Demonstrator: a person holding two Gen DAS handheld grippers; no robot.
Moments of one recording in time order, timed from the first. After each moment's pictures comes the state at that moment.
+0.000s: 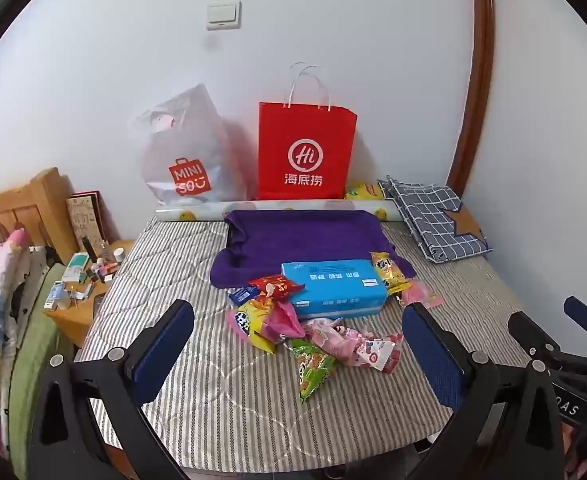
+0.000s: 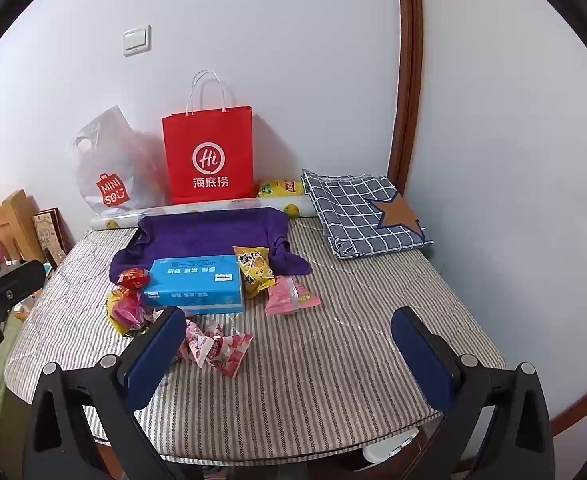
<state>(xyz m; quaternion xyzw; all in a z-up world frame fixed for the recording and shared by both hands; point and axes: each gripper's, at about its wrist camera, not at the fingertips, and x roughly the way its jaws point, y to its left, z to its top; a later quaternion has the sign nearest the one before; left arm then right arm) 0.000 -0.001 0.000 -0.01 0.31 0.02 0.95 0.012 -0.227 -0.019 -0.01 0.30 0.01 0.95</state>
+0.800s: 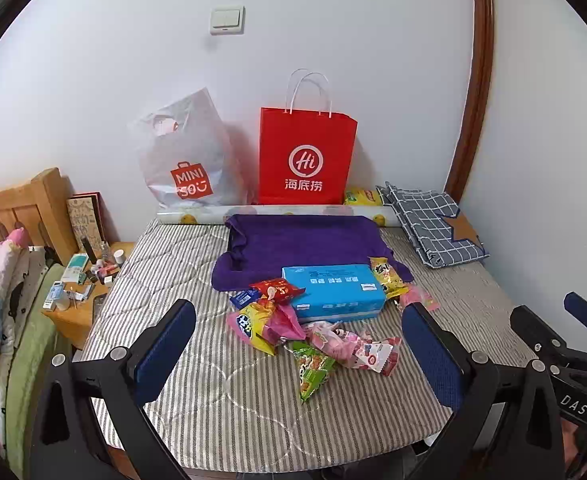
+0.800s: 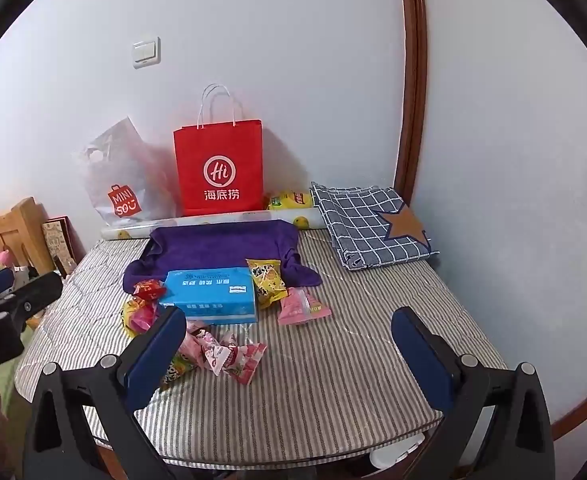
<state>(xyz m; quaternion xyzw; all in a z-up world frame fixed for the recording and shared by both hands) -0.008 0.004 0.004 -0.04 0.30 0.00 0.95 0.006 -0.223 -0.003 0.00 0.29 0.03 0.96</state>
